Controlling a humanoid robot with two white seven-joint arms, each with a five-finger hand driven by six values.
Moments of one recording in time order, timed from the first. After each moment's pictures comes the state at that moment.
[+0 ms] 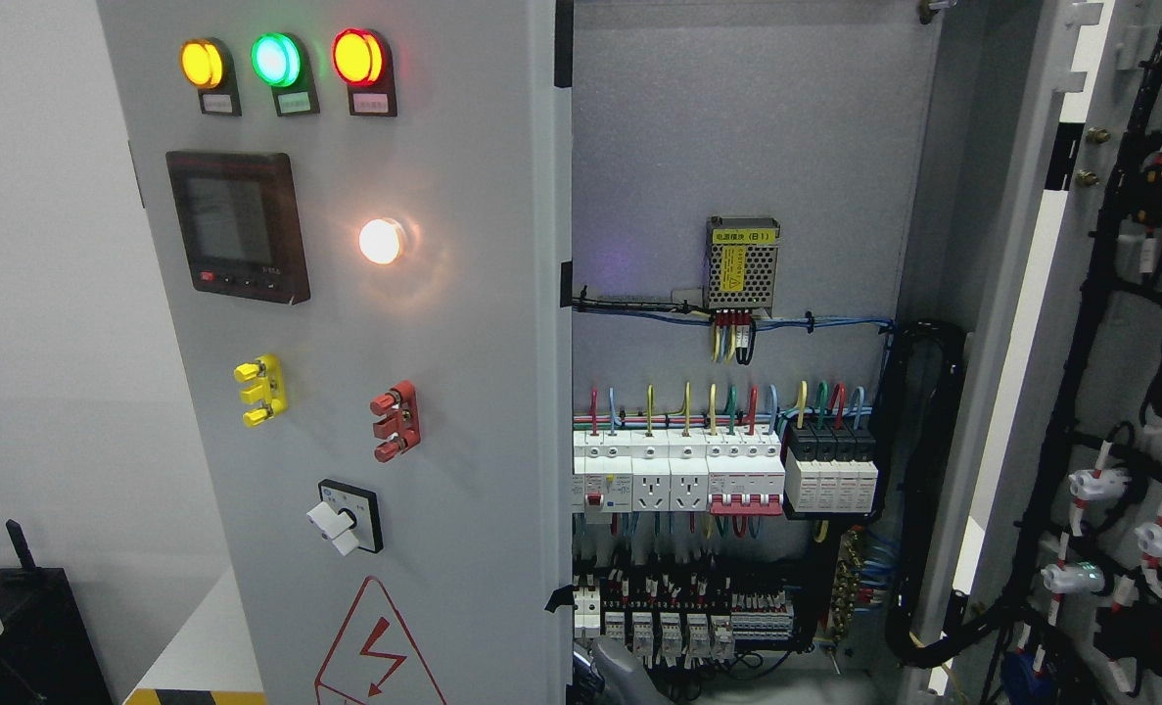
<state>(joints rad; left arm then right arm) 0.09 -0.05 0.11 -0.05 0.00 -0.13 -0.26 -0.41 -0.08 0.48 -1.57 -0.59 0.08 0.49</state>
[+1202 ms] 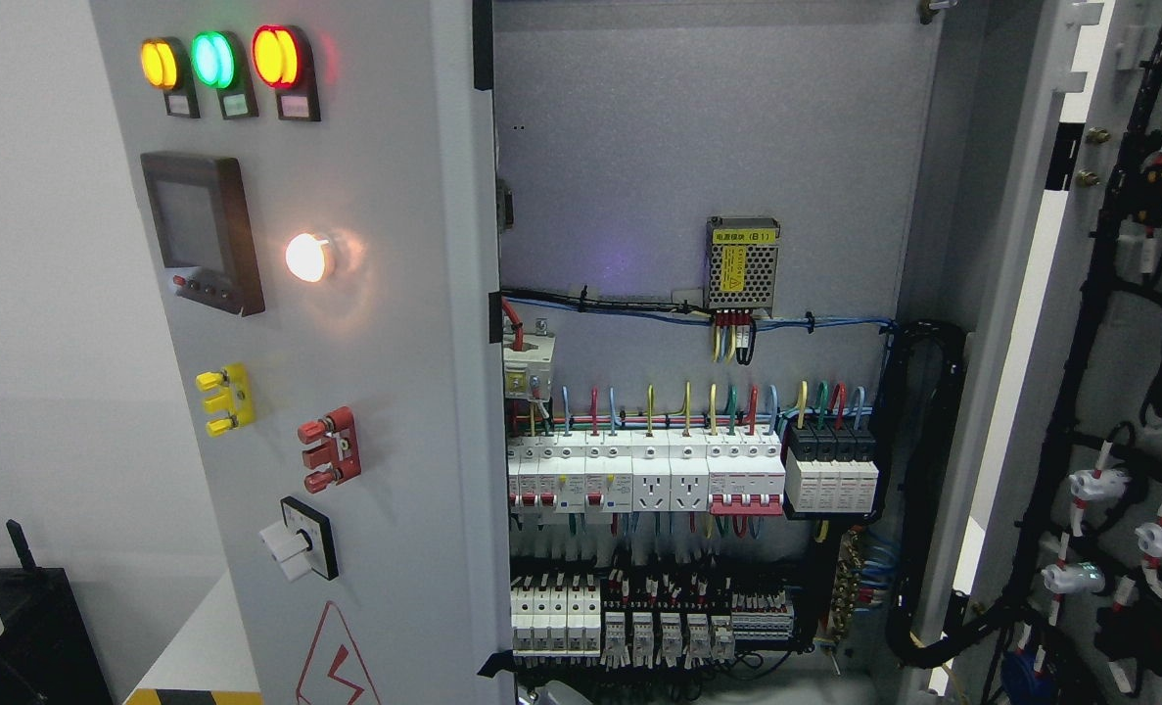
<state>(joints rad) 0.09 -0.05 0.11 -0.05 0.00 -0.13 -0.26 -0.40 -0.08 0.58 -1.65 -0.64 0.08 0.52</state>
